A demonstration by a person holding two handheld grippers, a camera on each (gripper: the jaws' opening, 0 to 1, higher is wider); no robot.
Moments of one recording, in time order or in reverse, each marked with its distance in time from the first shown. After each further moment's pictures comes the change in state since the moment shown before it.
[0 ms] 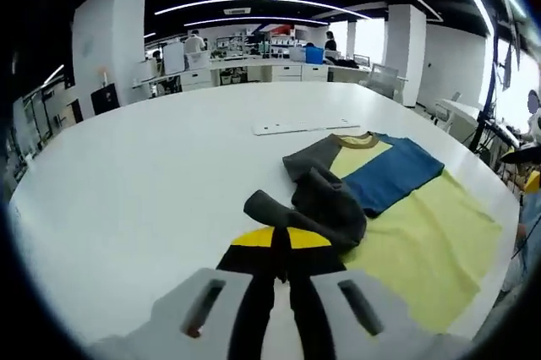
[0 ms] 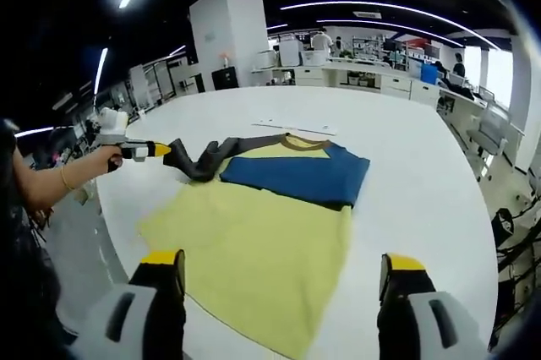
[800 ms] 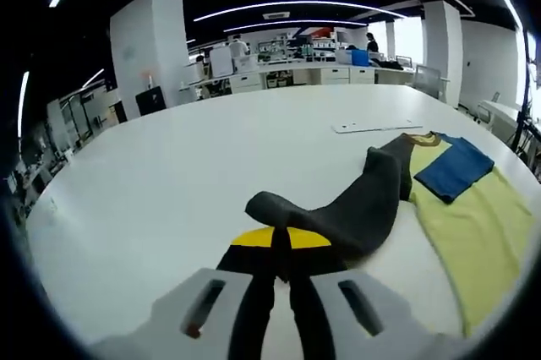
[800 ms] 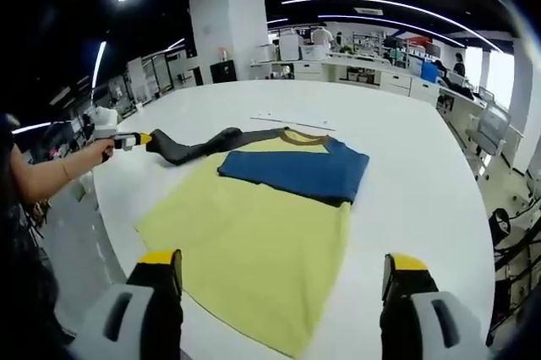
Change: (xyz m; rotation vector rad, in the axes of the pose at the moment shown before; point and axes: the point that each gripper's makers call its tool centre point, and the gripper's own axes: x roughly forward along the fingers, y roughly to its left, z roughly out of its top) left arm -0.023 0.105 -0.017 -0.004 -0.005 0.237; right arm 0.003 -0.003 -0.002 0.004 0.030 -0.023
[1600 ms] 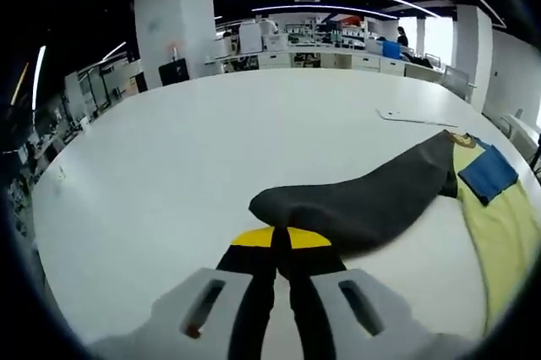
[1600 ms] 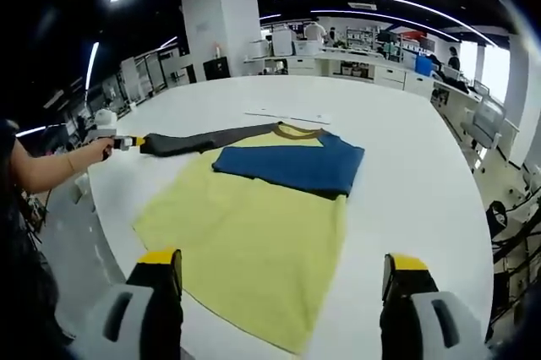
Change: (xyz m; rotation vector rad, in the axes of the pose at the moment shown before) left arm 0.023 0.056 -0.028 -0.106 0.108 0.084; right arm -0.002 -0.001 -0.007 0.015 0.026 -0.019
